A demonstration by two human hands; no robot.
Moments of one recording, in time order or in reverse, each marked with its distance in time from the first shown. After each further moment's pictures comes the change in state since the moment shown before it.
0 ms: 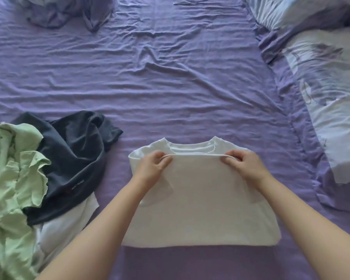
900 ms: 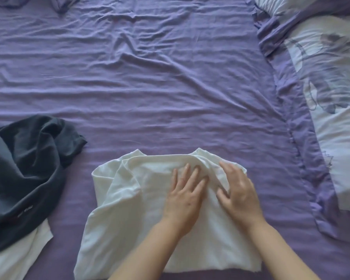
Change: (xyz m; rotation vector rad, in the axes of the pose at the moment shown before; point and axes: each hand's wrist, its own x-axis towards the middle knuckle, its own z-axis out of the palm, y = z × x) left_hand 0.022 0.012 0.149 0.813 0.000 0.510; right_hand 0.017 0.063 0.004 -0.473 0.212 -0.321
